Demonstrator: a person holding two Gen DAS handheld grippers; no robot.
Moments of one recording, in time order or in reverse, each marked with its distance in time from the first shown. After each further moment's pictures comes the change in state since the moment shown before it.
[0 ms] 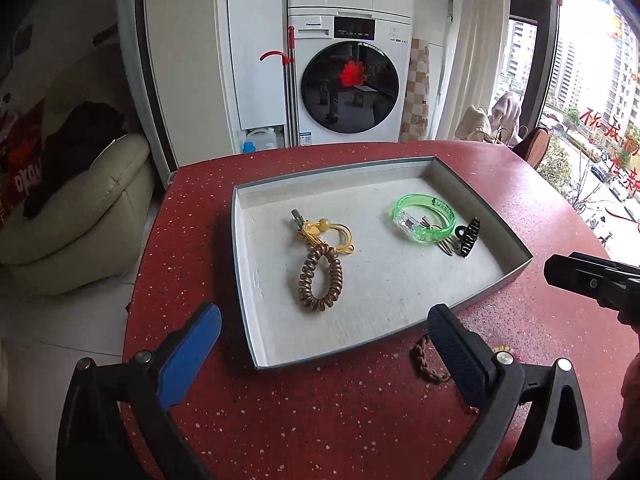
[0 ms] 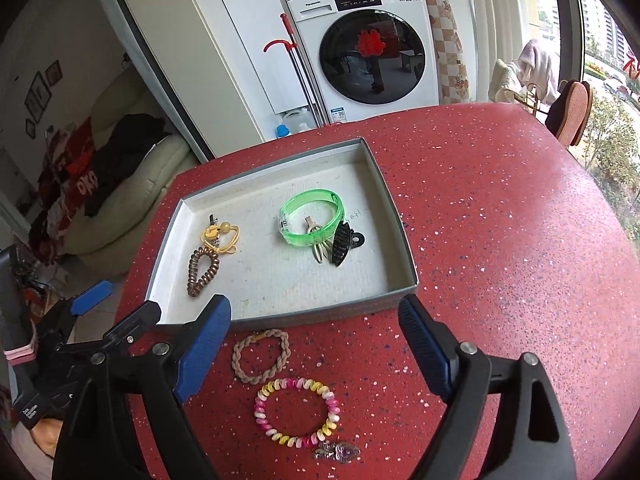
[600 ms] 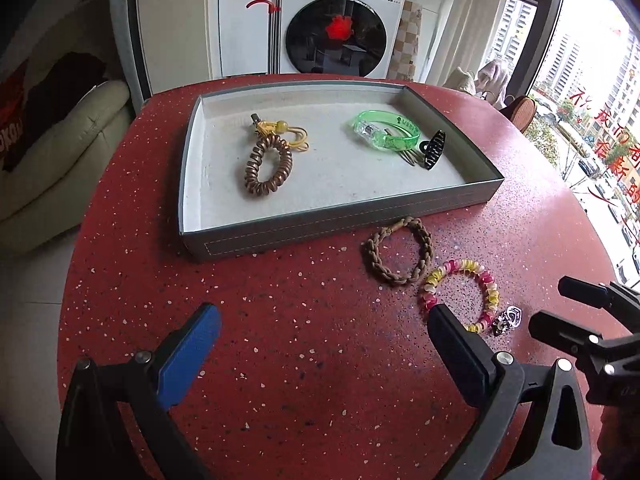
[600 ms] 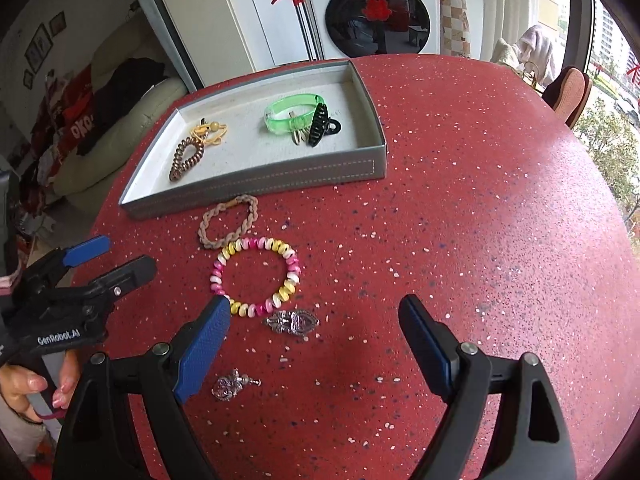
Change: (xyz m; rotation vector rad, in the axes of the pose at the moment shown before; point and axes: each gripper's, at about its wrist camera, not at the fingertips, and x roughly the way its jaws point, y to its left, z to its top) left arm 0.012 -0.027 -0.058 -0.061 0.164 -0.078; right arm -0.011 -0.016 -0.083 -0.113 0.141 -0.063
